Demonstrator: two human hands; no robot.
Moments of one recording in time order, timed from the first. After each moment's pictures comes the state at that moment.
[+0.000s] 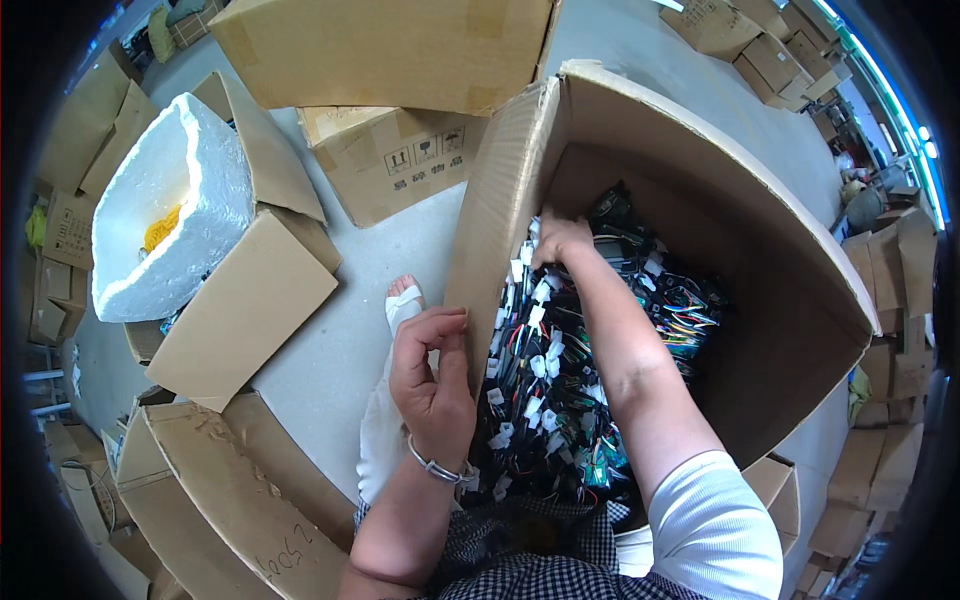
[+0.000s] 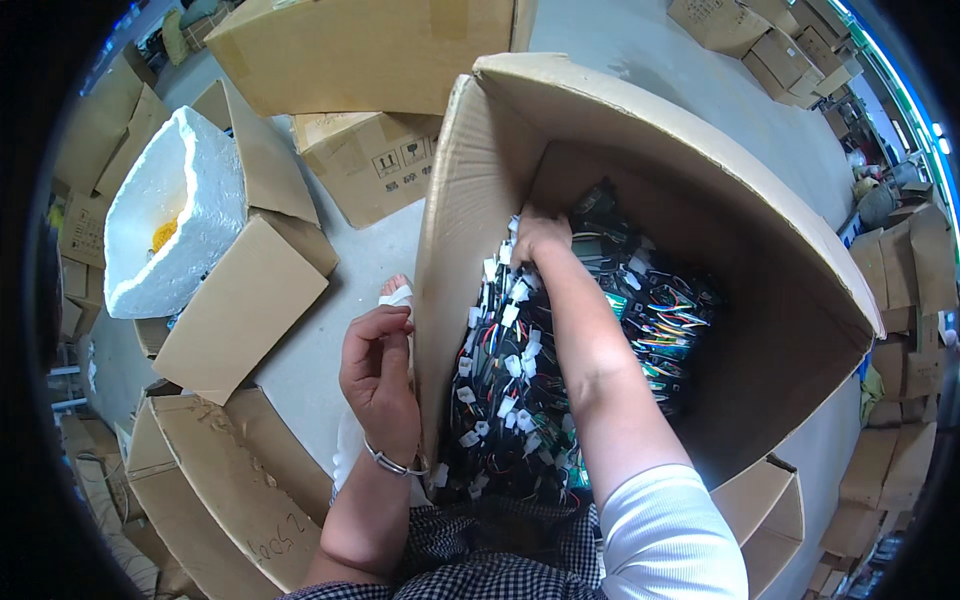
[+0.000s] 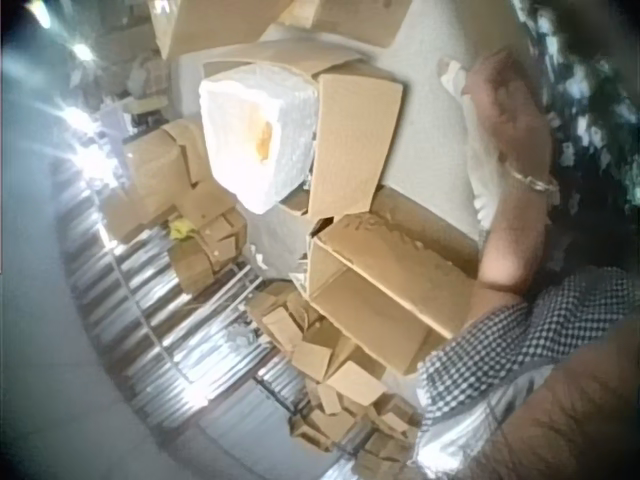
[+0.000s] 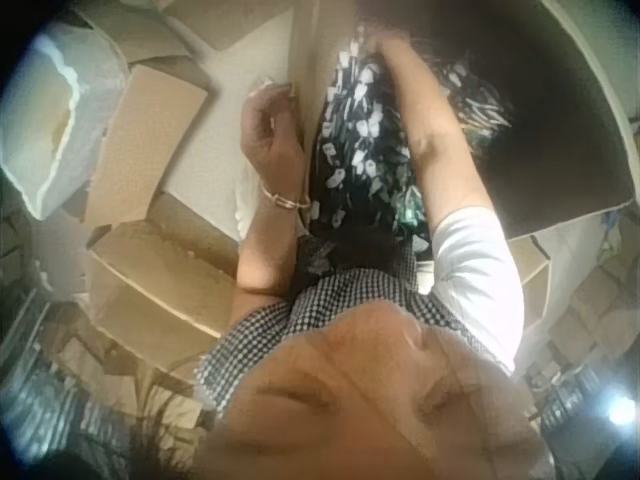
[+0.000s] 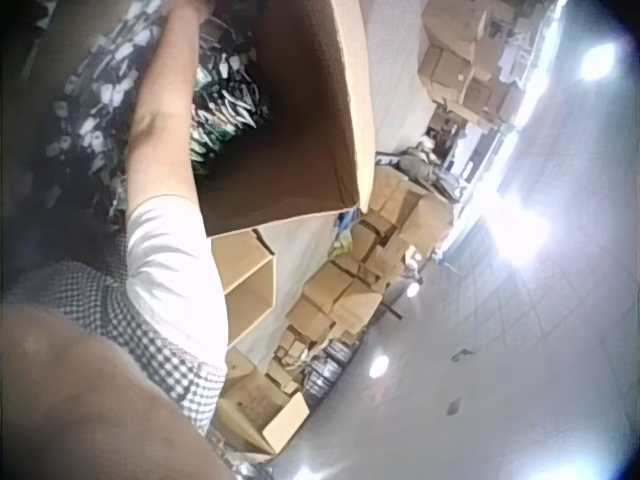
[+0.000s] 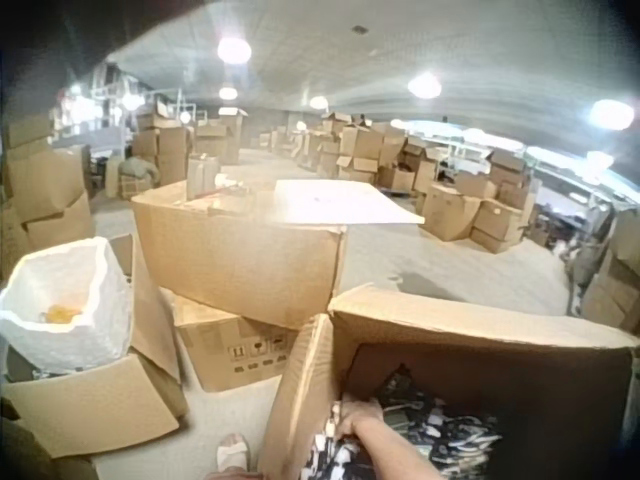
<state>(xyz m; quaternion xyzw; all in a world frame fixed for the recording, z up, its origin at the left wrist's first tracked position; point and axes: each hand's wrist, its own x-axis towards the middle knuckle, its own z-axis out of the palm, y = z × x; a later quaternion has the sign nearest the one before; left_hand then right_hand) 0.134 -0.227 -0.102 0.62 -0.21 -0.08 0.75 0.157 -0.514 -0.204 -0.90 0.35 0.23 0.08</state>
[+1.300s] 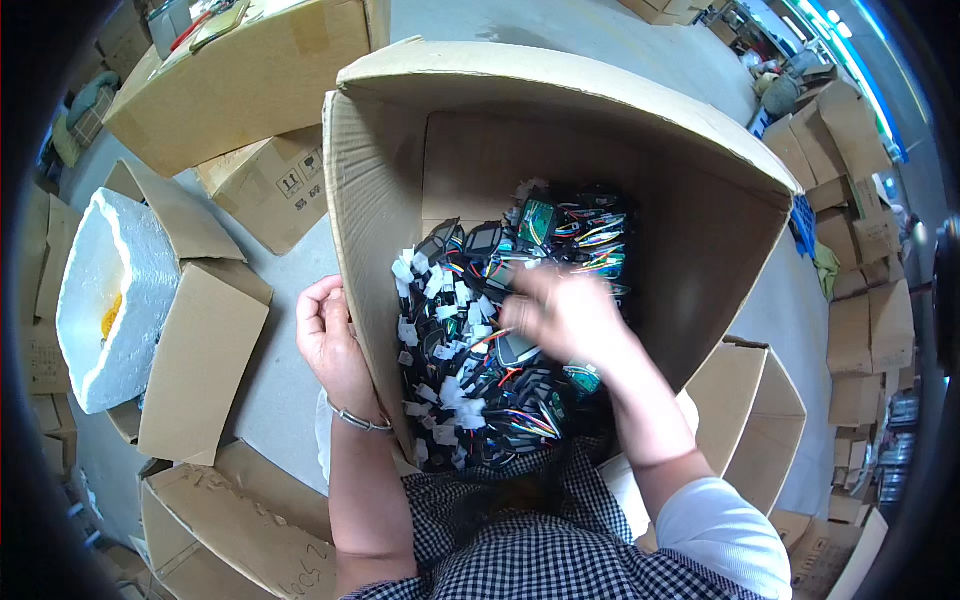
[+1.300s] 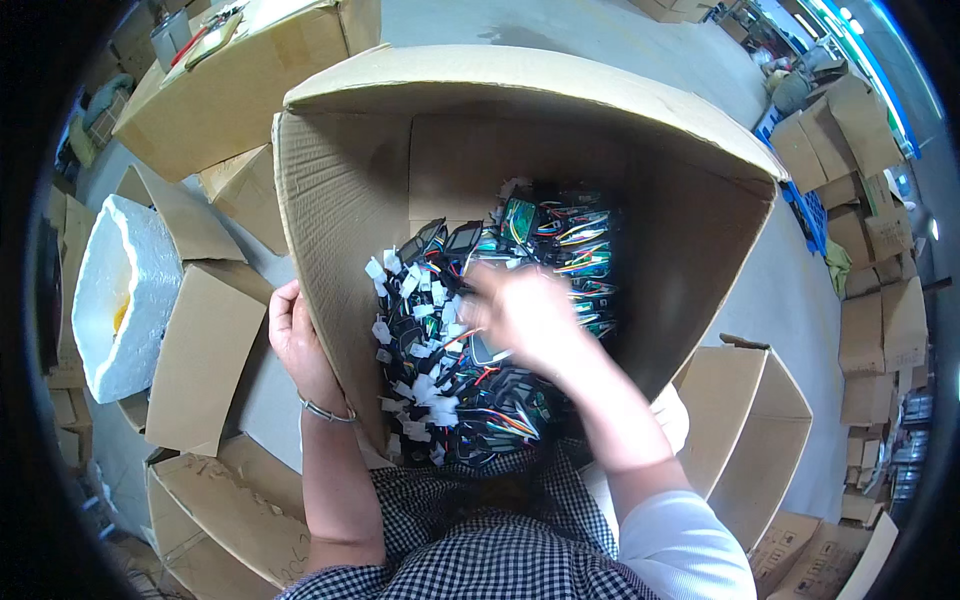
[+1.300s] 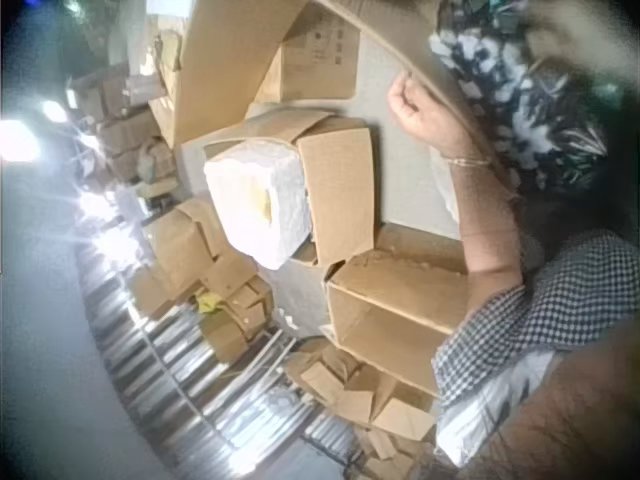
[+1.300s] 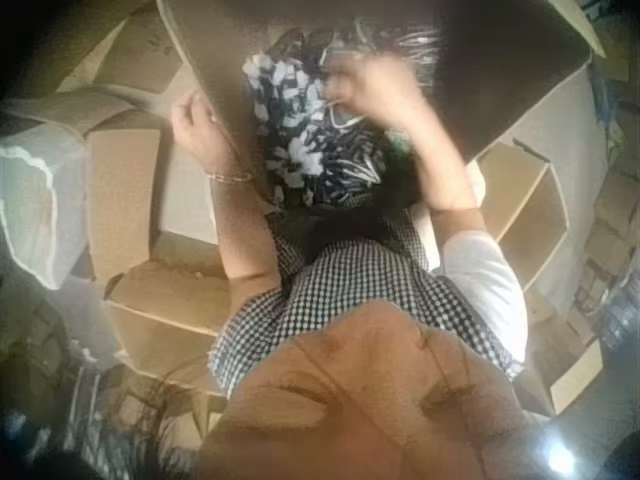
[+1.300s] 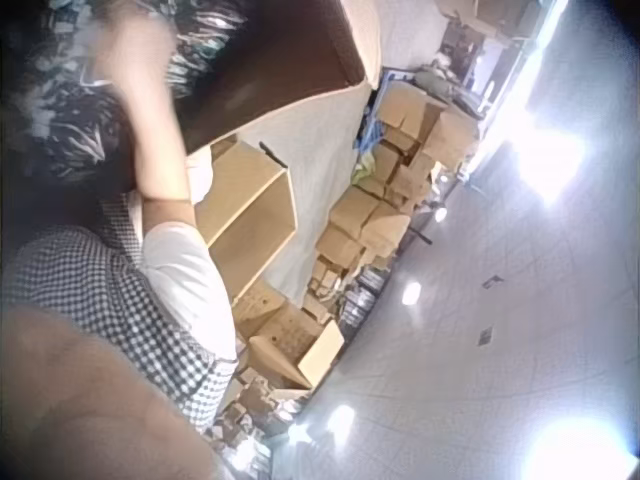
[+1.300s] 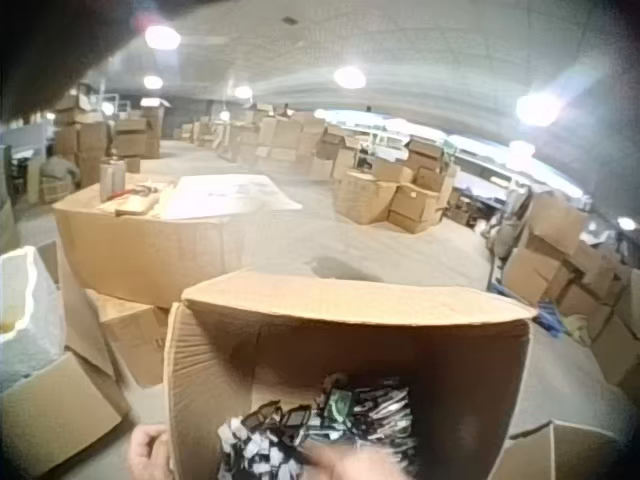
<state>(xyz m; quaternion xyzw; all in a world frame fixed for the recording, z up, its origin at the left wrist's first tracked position) 0.138 -0.239 -0.097 0.54 -0.11 -0.18 0.81 -0.050 -0.378 -0.031 -0.91 0.34 0.02 0.23</state>
